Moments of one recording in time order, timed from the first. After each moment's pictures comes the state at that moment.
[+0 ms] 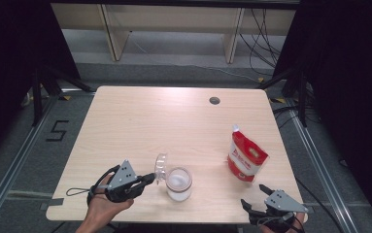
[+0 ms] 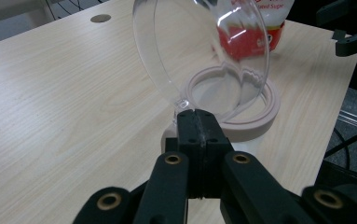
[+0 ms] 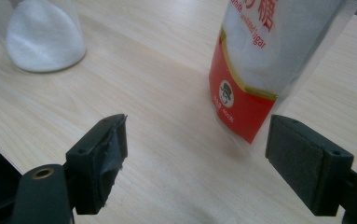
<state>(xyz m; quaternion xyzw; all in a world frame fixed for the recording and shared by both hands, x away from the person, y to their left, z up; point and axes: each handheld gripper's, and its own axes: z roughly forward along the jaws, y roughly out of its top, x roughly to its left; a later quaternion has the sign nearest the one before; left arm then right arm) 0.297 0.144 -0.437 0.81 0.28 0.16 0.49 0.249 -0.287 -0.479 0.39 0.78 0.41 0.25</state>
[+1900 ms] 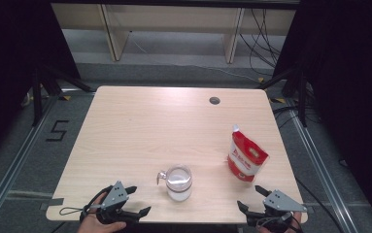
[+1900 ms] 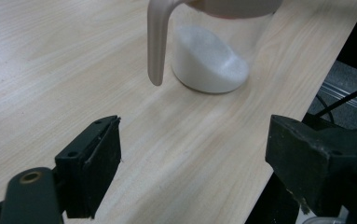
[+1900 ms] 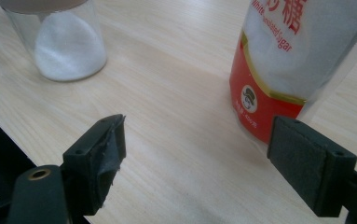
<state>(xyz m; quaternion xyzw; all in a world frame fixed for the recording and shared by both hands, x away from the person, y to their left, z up) 0.267 0.171 -0.493 0.83 0.32 0.13 0.45 0.249 -0.282 -0.481 0.39 0.78 0.43 0.23</state>
